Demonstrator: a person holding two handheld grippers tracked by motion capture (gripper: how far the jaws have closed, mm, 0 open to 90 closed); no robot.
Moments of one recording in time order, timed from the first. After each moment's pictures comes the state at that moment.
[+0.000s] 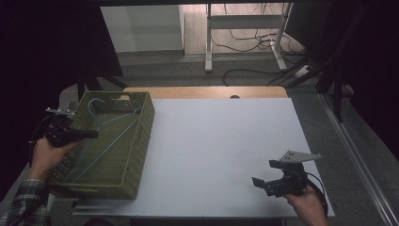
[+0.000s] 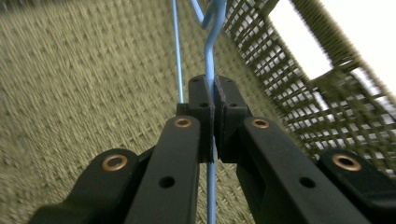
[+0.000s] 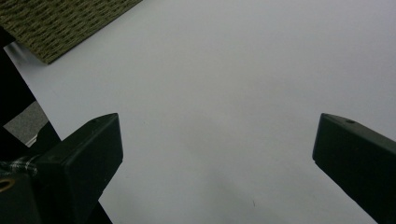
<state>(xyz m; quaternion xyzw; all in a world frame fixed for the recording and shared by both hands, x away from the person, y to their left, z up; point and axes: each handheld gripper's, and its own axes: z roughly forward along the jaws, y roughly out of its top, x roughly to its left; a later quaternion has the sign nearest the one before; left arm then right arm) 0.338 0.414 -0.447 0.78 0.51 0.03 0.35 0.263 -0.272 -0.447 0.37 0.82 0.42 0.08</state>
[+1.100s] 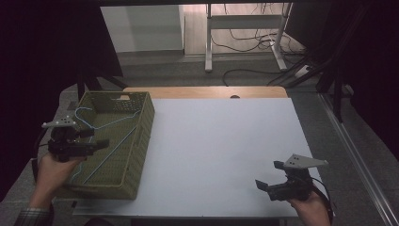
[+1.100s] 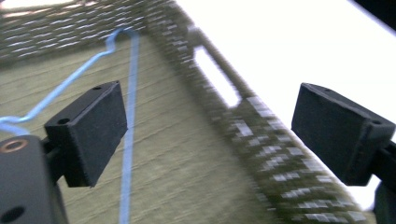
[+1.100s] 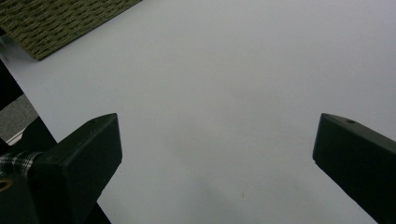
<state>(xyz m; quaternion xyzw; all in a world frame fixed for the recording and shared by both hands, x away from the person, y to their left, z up) 0.270 0.350 -0.406 0.76 0.47 0.11 0.44 0.247 -0.277 -0.440 0.36 0.82 0.43 0.12</state>
